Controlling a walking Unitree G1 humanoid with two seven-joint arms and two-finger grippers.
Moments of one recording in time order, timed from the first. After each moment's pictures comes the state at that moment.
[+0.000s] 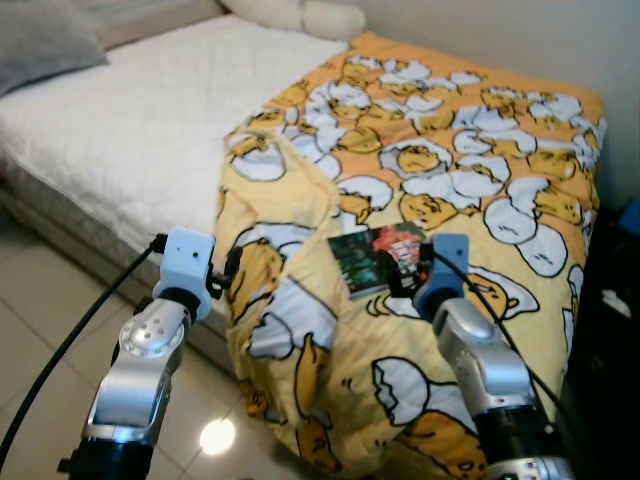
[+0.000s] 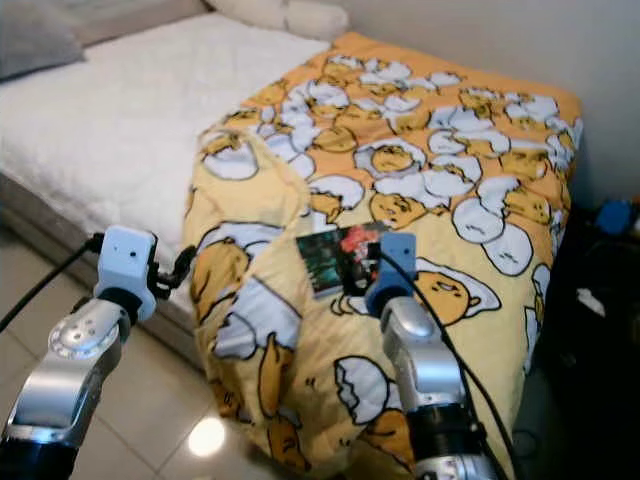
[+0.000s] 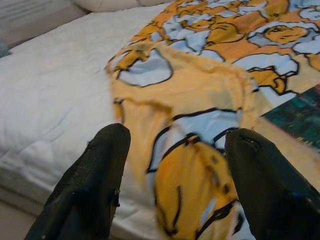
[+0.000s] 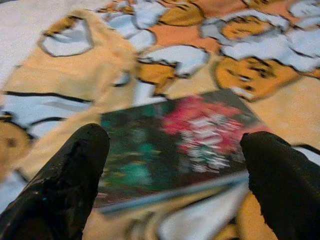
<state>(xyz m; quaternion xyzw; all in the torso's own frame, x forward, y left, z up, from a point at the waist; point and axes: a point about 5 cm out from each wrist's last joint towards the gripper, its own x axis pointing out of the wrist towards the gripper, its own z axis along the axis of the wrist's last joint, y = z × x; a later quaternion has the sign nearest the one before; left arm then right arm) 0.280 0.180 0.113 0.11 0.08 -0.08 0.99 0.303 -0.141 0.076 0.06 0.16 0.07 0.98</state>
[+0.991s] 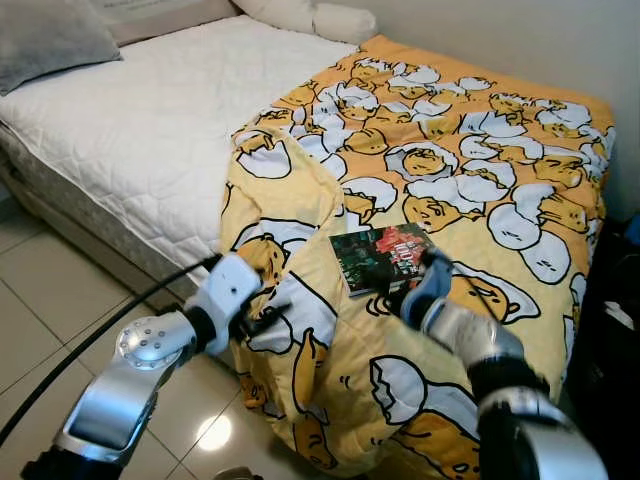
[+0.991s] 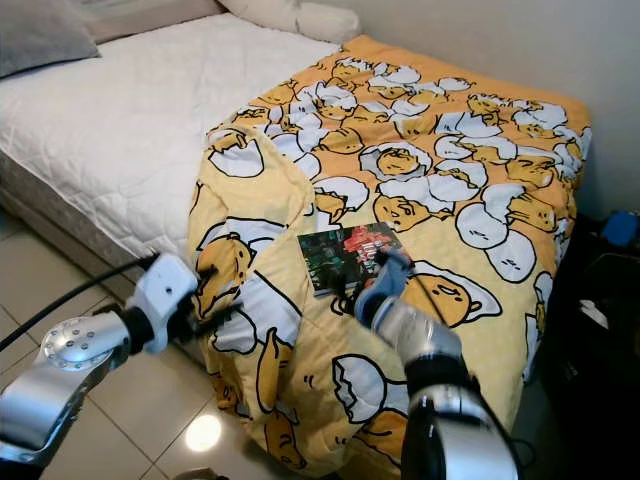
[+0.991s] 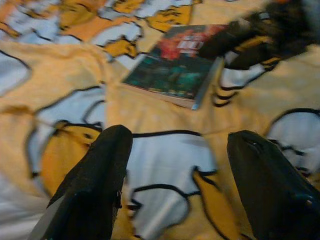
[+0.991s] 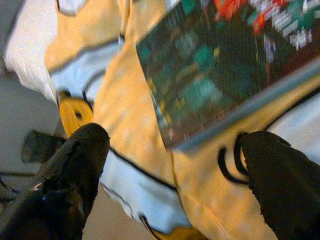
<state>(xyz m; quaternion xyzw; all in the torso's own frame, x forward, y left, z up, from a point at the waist) 0.249 0.157 0.114 0.17 0.15 -0.38 0.90 0.327 -0.132 0.043 0.37 0.33 0.08 0.87</state>
